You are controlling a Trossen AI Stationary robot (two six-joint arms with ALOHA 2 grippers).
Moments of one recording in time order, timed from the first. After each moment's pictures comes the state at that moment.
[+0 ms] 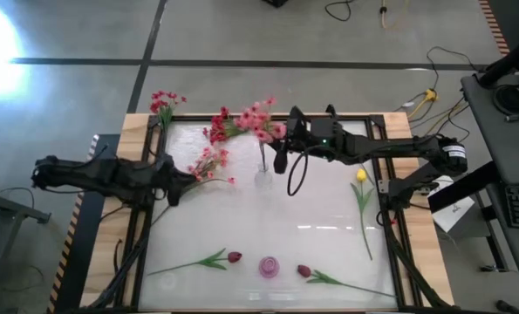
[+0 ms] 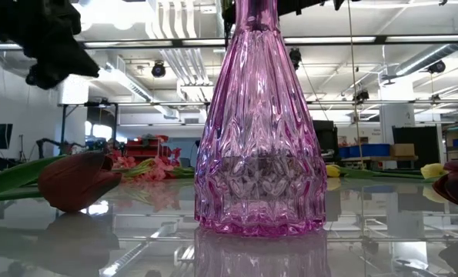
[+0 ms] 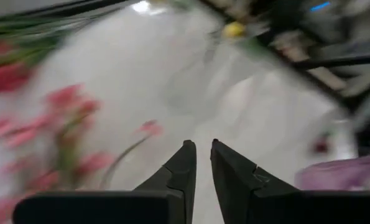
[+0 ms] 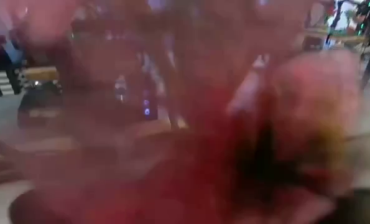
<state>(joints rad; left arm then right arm) -0.14 0.46 0.54 -0.64 -0.36 -0.69 -0.16 1.47 1.15 0.21 0.12 0.02</state>
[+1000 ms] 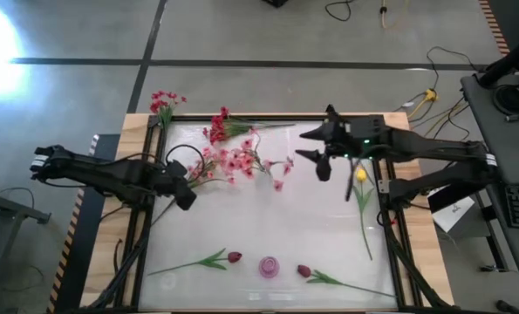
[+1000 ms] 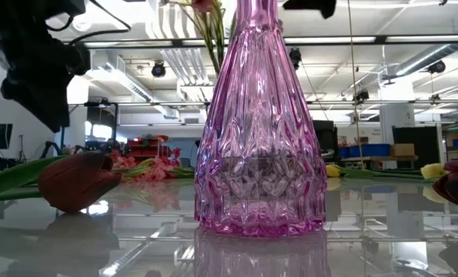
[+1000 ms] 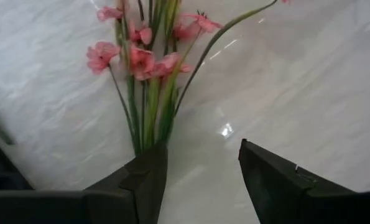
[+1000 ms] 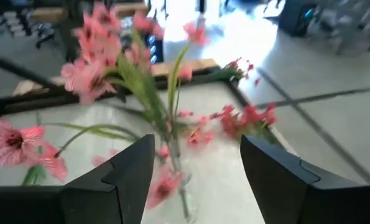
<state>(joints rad) -0.14 0.88 0.64 -1.01 -0.30 -1.01 -0.12 1.09 1.15 -0.36 0.14 0.03</state>
